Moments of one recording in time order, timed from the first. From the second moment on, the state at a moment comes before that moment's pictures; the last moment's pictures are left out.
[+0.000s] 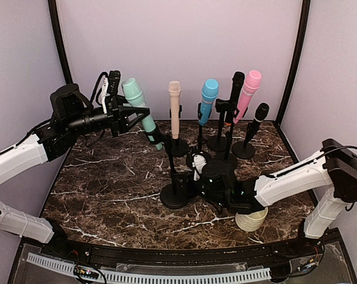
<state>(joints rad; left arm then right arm) -0.61 1.18 1.06 0.13 0.57 0.02 1.18 1.64 0.80 0.49 0.36 0.52</state>
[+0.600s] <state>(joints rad) -0.62 1.18 1.06 0.13 0.56 0.03 1.24 1.55 0.82 0.40 0.49 0.18</state>
